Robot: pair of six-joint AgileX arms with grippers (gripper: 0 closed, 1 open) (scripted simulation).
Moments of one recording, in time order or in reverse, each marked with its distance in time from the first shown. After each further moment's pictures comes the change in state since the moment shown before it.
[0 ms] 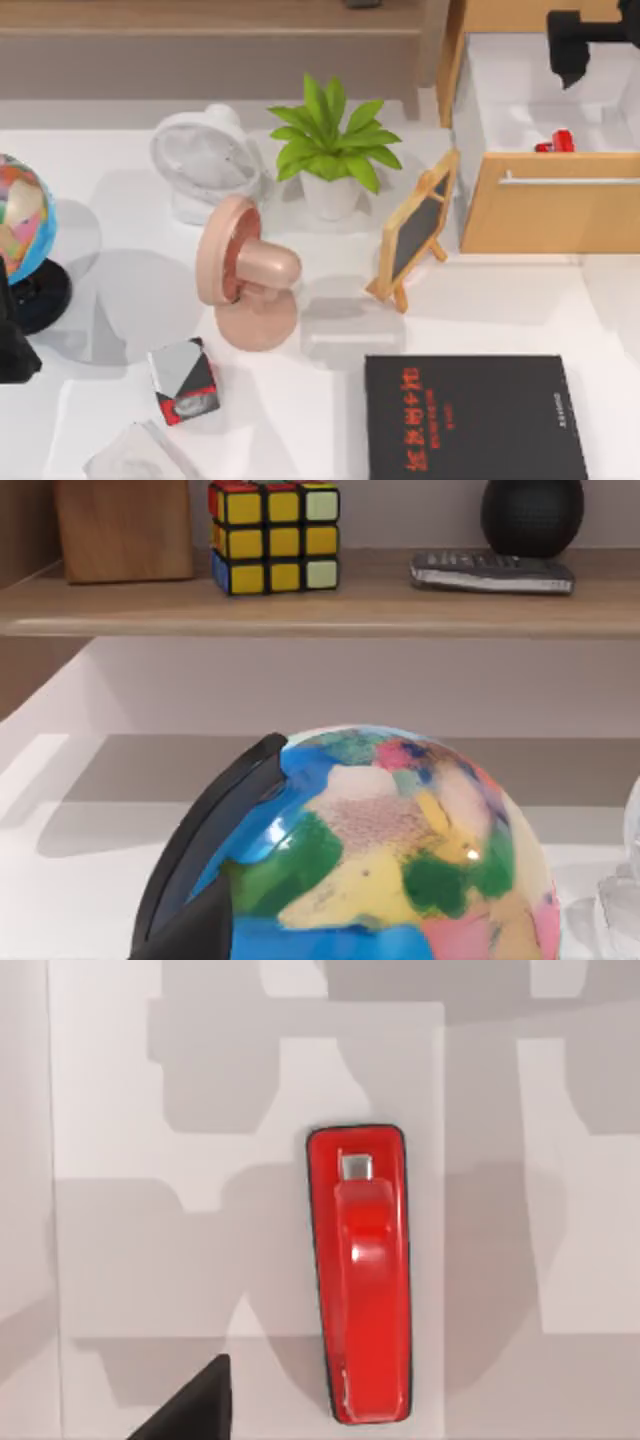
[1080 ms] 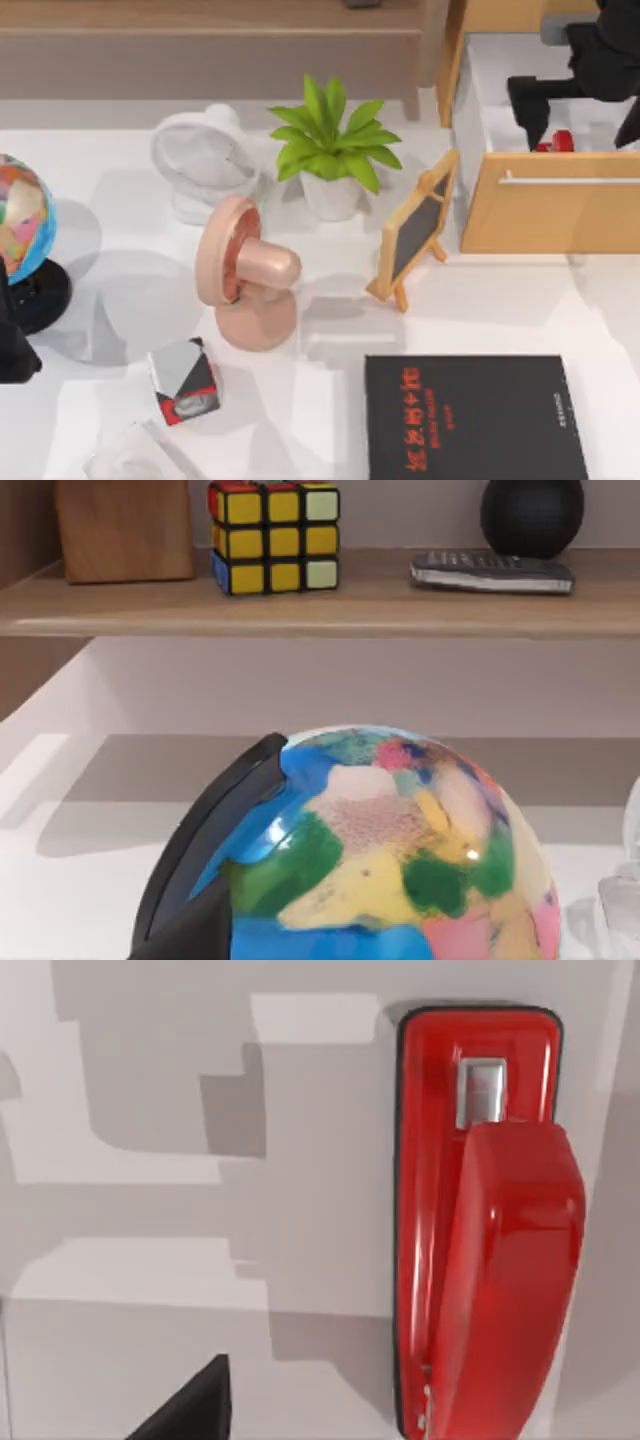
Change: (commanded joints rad) left arm 0.000 0.000 0.000 0.000 0.000 0.000; right arm 0.021 0.260 0.196 -0.174 -0.030 -0.044
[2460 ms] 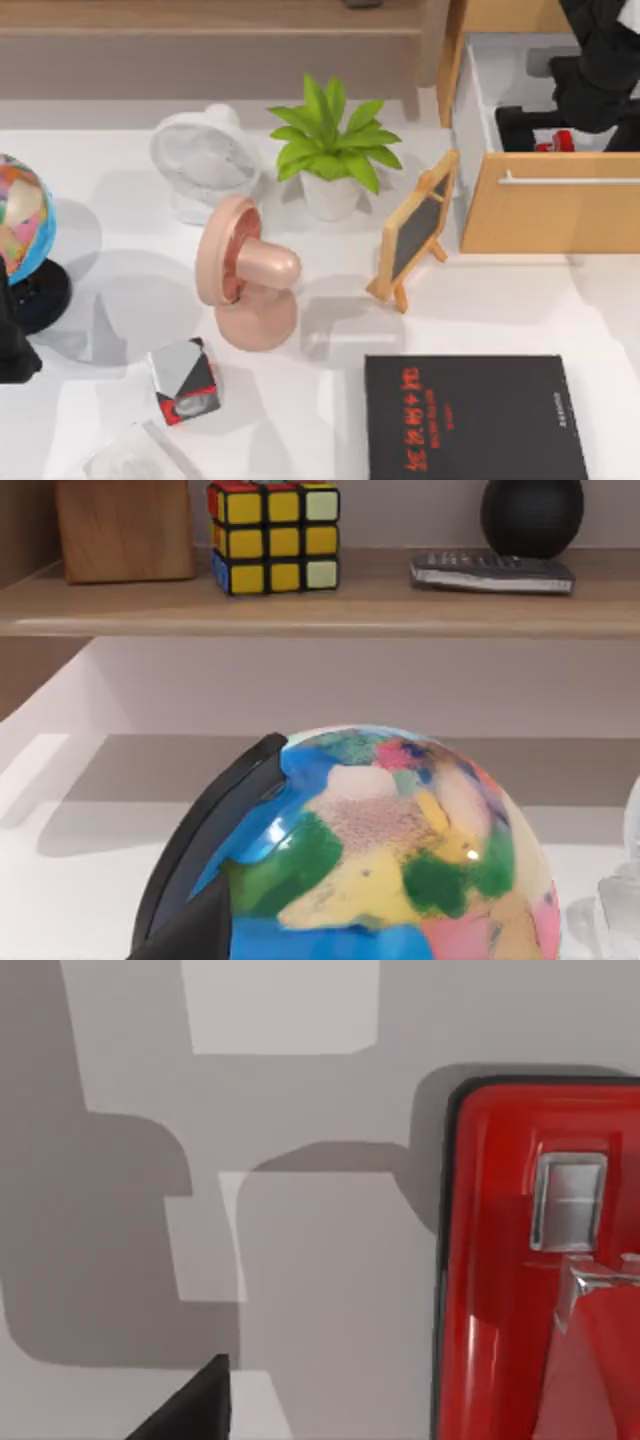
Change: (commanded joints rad) left arm 0.000 0.000 0.000 0.000 0.000 0.000; right arm 0.000 0.049 -0.102 0.155 -0.002 -0.010
